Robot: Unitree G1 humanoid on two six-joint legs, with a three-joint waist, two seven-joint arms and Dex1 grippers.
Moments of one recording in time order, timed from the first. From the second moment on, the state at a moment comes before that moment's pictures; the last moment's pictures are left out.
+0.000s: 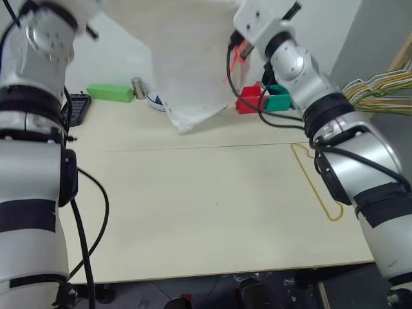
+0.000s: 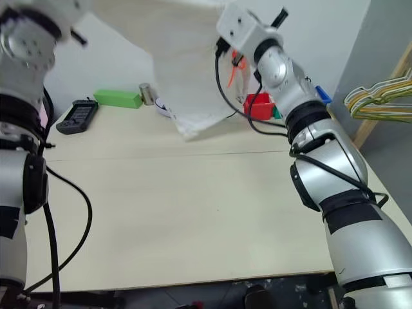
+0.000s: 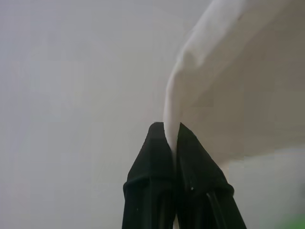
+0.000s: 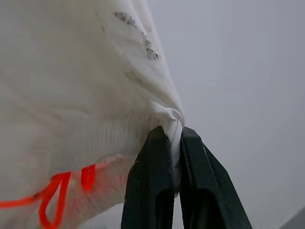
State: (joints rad) left arm -1.43 0.83 -0.25 1.19 0.37 -0.31 -0.27; right arm -1.56 -0.28 0.39 1.29 -0.25 -0.34 0.09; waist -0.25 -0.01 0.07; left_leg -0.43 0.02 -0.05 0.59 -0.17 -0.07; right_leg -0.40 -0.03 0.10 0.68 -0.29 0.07
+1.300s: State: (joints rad) left arm 0.10 1.24 0.03 -0.10 -0.07 0.18 -1.19; right arm -0.47 -0.65 0.50 -0.33 -0.01 0.67 1.35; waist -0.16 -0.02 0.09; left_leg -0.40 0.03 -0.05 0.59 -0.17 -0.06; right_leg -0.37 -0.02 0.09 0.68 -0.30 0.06
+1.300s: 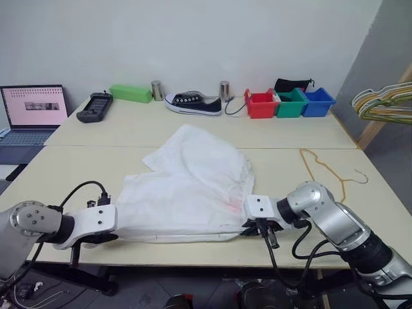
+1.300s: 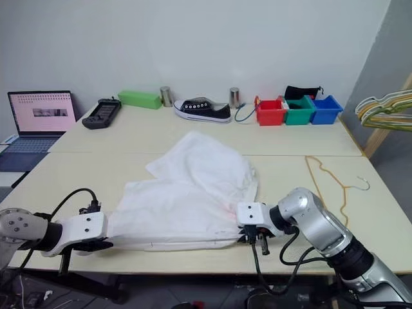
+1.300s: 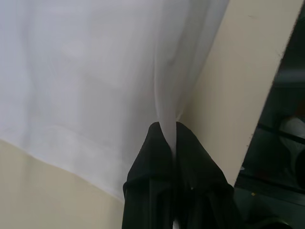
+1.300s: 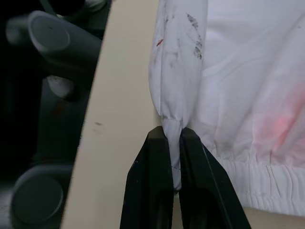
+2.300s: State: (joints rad) left arm -0.07 1.27 0.05 -0.22 -0.30 0.28 -1.46; right arm -0.56 -0.80 0.39 -0.46 0.34 0.96 1.32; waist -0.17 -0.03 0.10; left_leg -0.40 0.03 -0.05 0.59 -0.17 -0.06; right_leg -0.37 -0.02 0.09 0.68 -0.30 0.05
